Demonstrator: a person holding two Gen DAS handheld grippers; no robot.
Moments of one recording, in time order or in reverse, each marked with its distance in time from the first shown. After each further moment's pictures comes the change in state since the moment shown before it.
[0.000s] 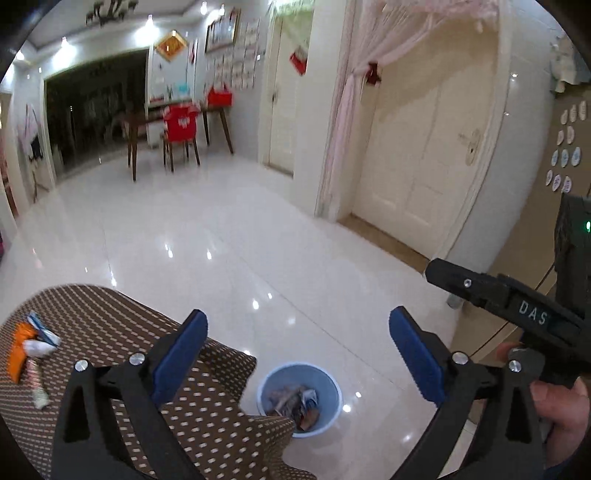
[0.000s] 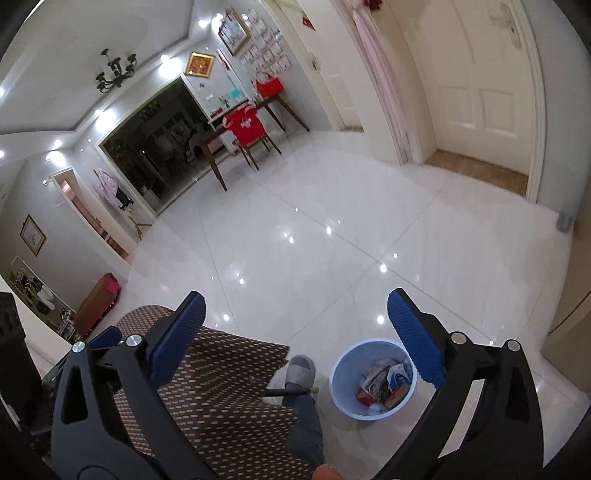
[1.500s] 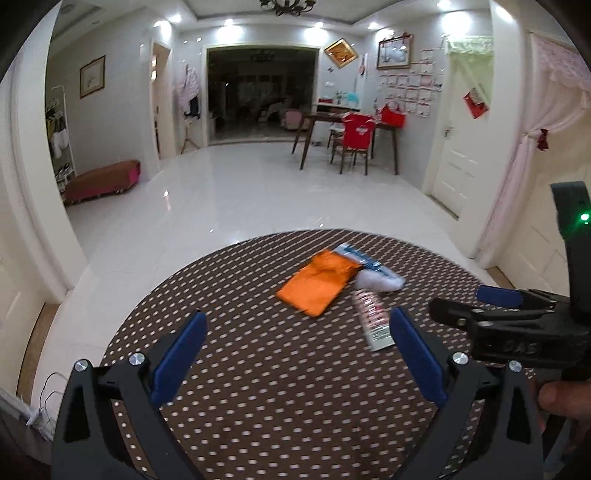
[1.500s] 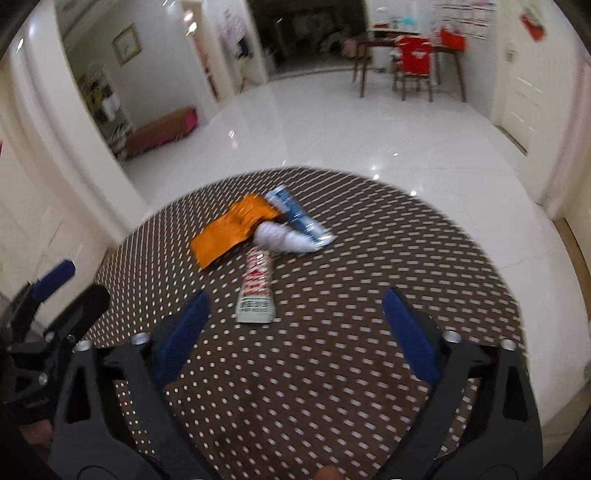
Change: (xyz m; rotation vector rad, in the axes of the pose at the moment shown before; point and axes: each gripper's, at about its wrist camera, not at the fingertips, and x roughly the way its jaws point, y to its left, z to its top) left arm -0.156 0.322 -0.129 -0.353 -0.036 0.513; right arm 0.146 0.370 -0.176 -0.629 0.393 0.240
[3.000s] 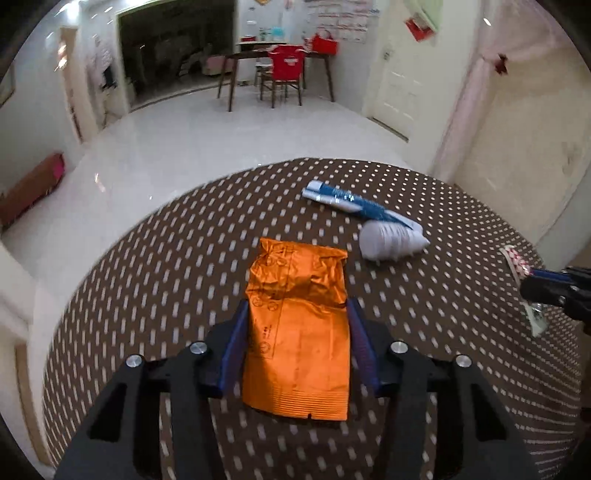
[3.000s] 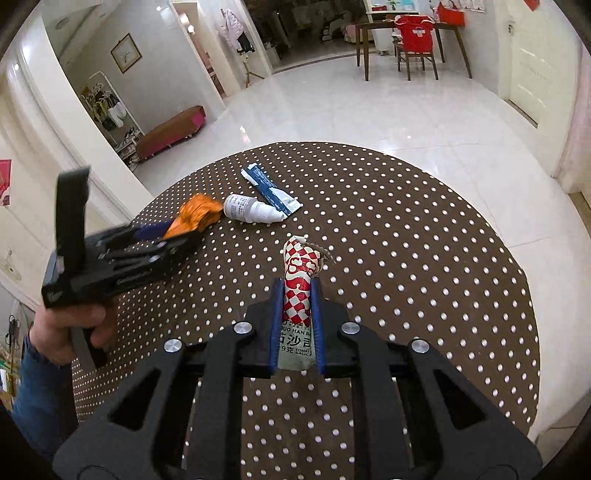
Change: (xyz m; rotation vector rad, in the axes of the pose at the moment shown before) left arm 0.135 -0.004 0.002 0.181 0.262 -0.233; right arm -0.019 -0.076 -0.035 0.099 0.015 0.093
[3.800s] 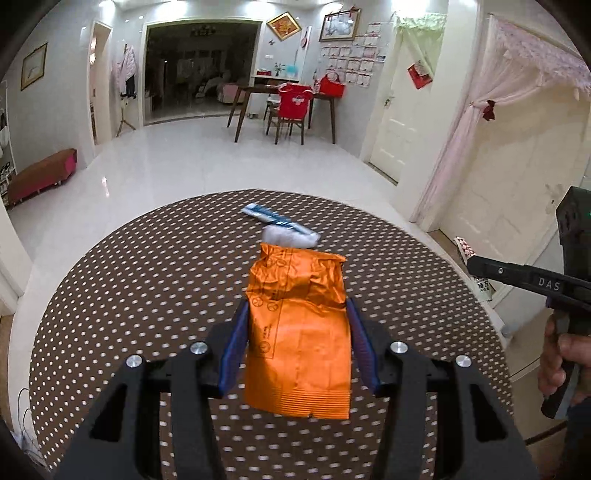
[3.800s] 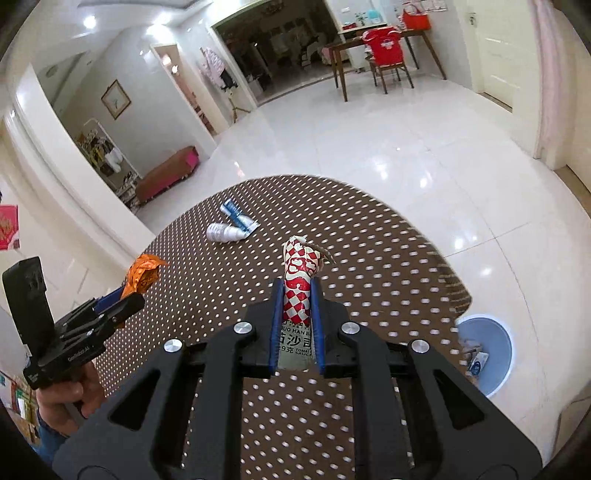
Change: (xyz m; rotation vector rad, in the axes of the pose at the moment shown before) left arm -0.098 -0.097 -0.040 -0.078 -0.163 -0.024; right arm -0.083 -0.061 -0.021 0.130 -0.129 0.016
